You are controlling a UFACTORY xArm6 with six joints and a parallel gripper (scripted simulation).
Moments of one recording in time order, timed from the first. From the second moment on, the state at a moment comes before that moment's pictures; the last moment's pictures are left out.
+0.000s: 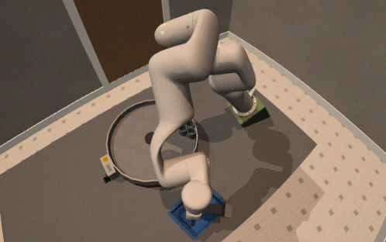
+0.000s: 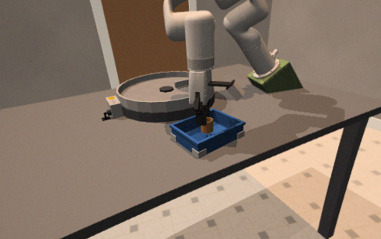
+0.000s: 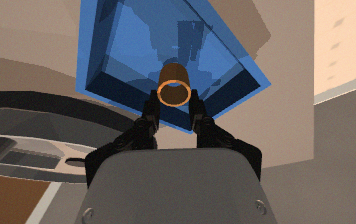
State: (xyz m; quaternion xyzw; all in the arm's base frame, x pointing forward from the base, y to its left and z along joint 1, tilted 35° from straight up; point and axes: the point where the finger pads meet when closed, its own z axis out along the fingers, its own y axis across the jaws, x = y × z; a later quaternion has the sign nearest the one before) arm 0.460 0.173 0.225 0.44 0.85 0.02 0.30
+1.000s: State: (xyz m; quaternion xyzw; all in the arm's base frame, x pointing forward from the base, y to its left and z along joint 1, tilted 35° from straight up) arm 0.467 0.170 0.214 0.44 0.85 0.02 0.30
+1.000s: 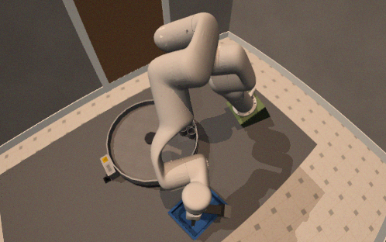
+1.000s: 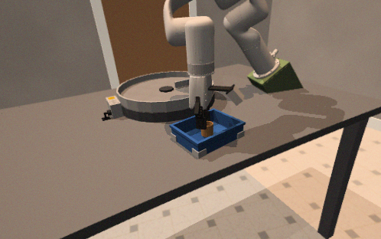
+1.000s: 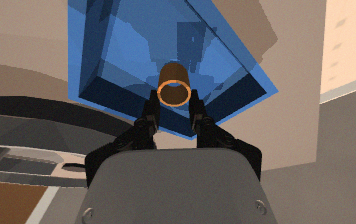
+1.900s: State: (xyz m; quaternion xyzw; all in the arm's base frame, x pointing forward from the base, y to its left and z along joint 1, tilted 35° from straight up) arm 0.470 0.169 0.209 0.44 0.85 0.02 0.30
